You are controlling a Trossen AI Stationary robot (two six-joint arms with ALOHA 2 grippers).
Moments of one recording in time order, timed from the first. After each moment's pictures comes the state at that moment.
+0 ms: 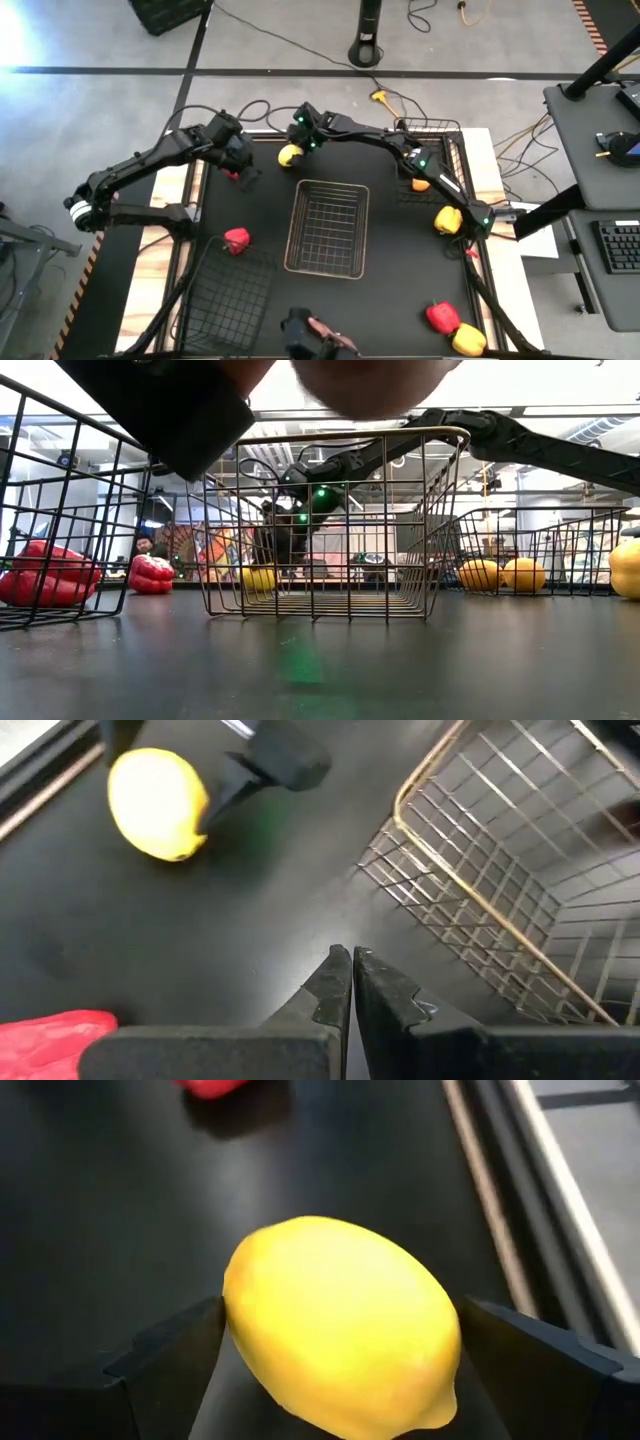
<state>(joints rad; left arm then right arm) 0.66 1.11 0.99 -0.84 0.31 -0.07 -0.52 2.62 2.34 -0.57 -0.37 -0.30</state>
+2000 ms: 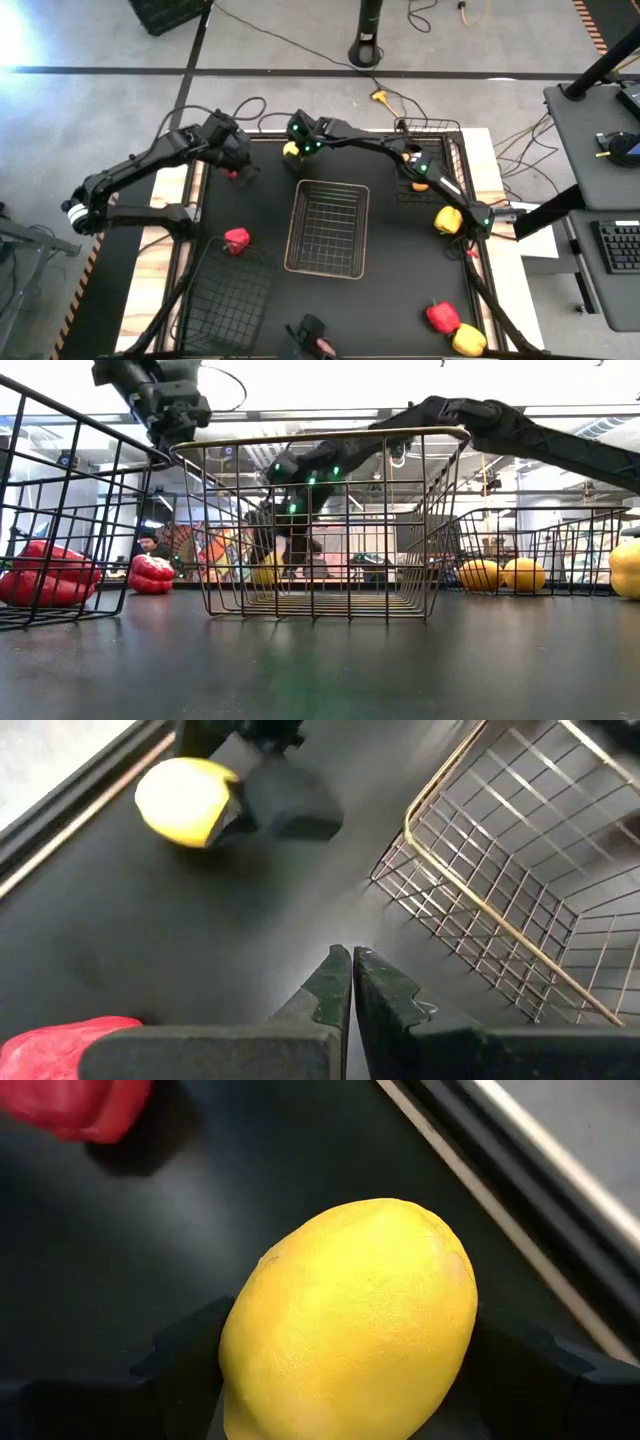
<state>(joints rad) 0.66 1.08 0.99 -0.83 0.27 -0.06 -0.46 2.57 2.35 -0.66 -0.10 0.15</state>
